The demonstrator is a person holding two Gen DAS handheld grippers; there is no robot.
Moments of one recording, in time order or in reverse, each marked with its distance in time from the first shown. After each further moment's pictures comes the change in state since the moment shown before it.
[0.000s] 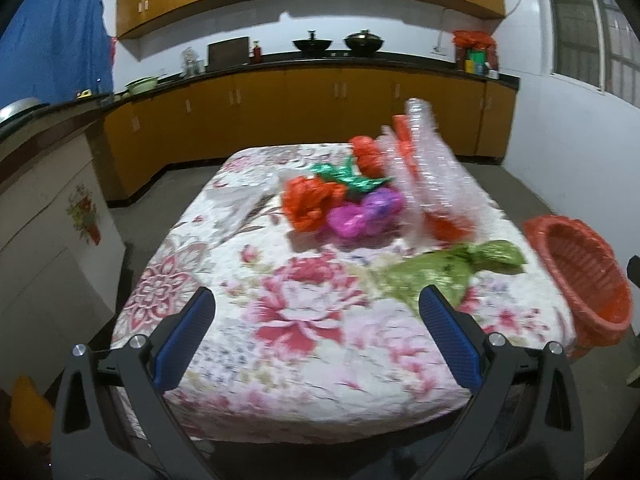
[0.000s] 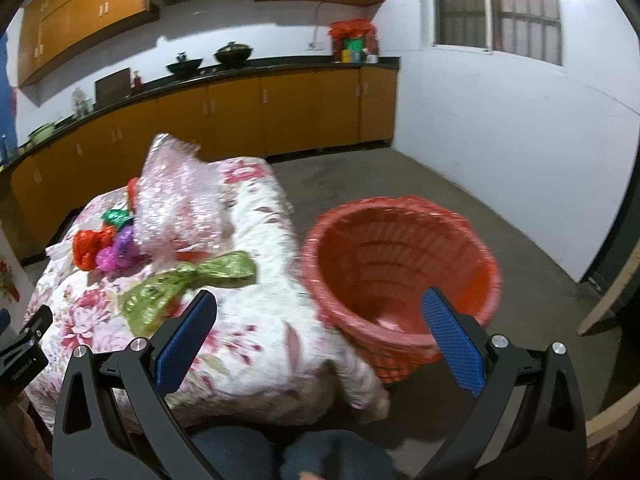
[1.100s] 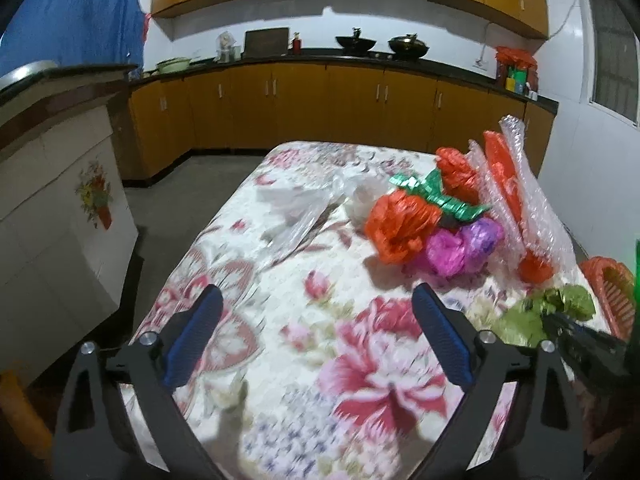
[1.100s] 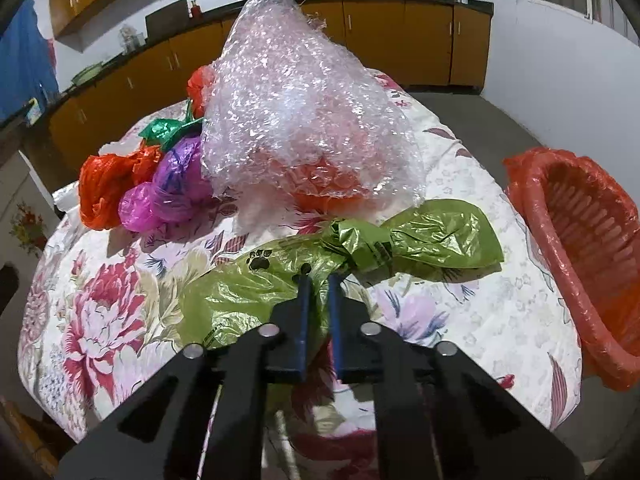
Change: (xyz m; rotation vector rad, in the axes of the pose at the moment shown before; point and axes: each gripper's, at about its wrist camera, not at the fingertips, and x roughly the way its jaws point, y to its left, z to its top) left arm 0.080 0.066 0.025 -0.104 -0.002 0.043; right arm 0.135 0.120 -0.021 -0.074 0.232 0.215
